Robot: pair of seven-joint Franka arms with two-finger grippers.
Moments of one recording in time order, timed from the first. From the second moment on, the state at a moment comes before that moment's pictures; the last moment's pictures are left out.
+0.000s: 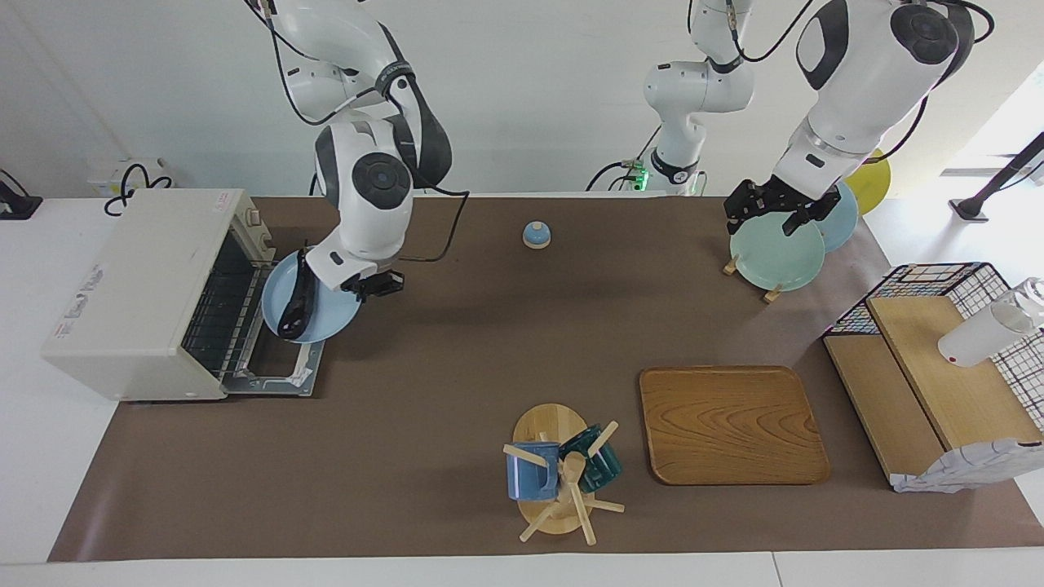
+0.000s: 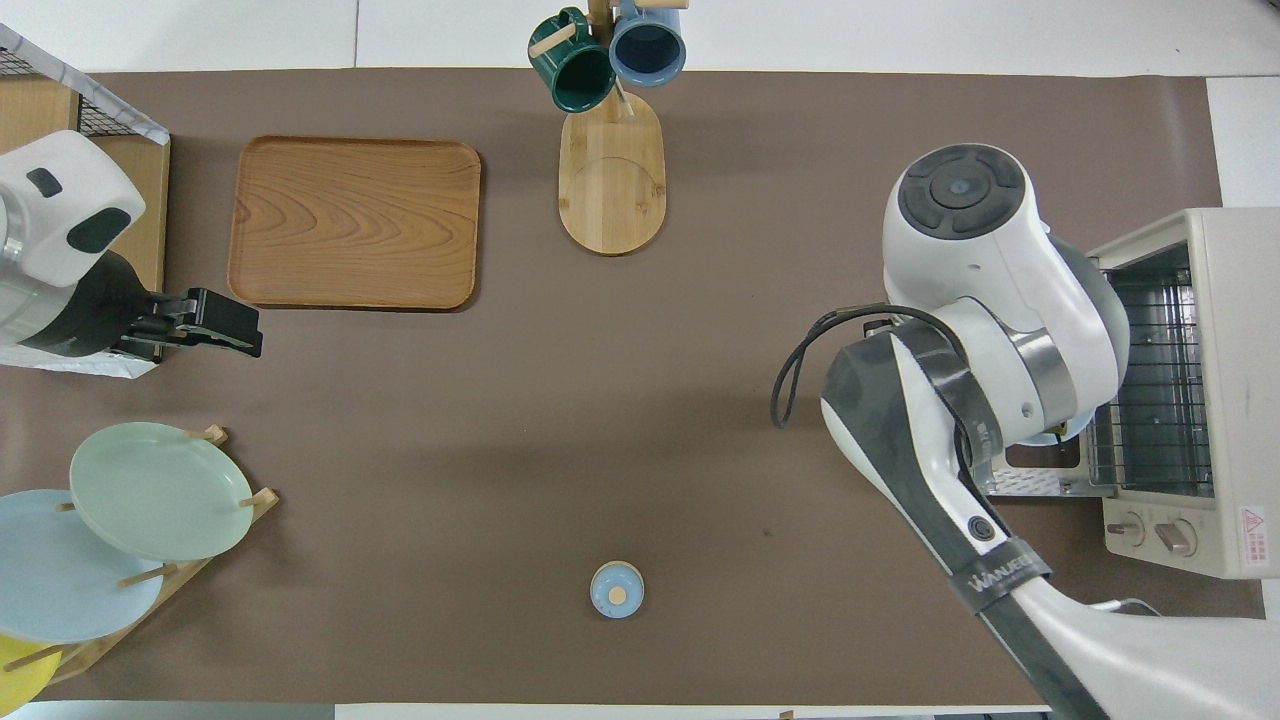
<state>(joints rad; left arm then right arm) -0.14 -0.03 -0.03 -1.68 -0.07 1.55 -0.08 0.27 0.18 -0.01 -1.83 -0.26 1.73 0.35</state>
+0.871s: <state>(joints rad) -0.14 -0.04 -0.04 -1.65 -0.07 1.48 -0.08 0.01 0.14 -0.01 -1.98 -0.26 1.89 -0.08</state>
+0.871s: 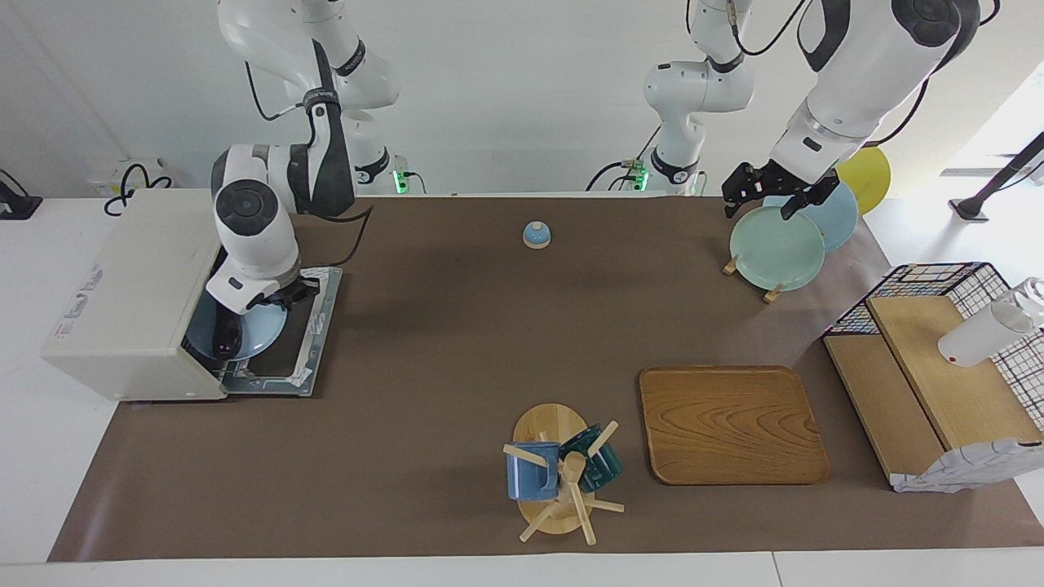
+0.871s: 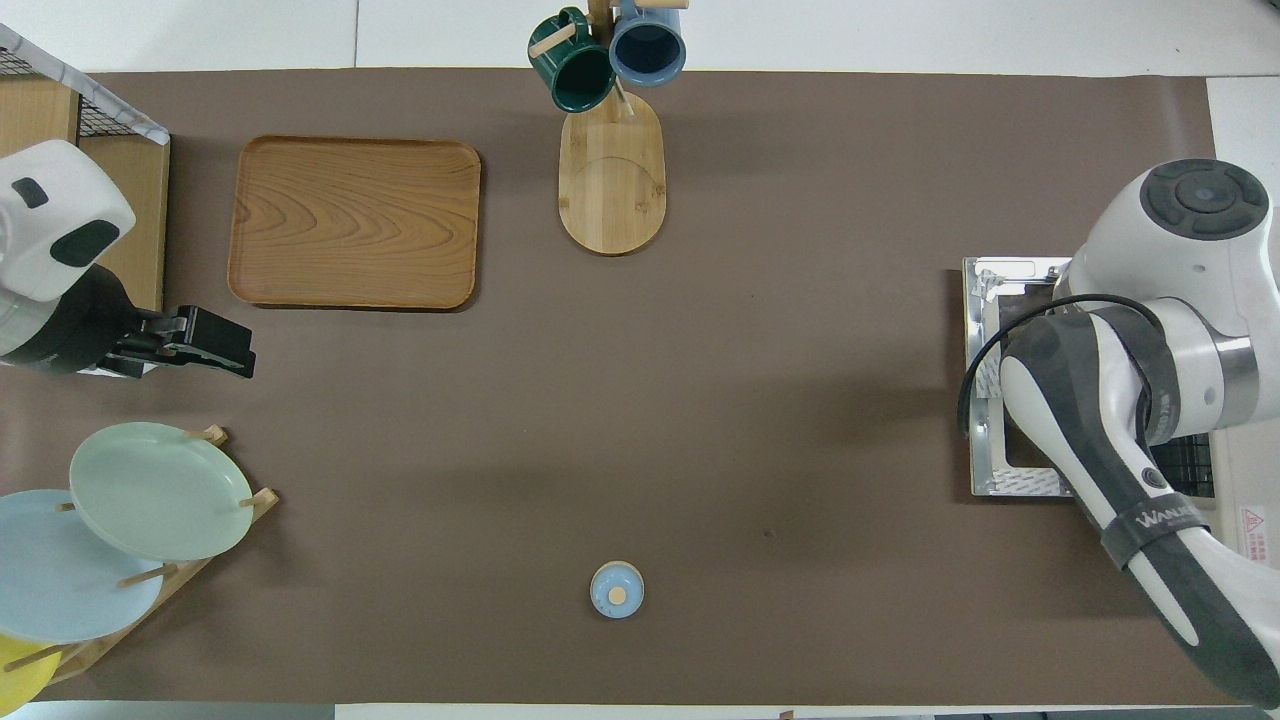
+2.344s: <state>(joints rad) -0.12 -0.04 -0.03 -1.65 -0.07 1.48 -0.08 0.15 0.15 0.03 -2.02 -0.14 2.08 0.12</state>
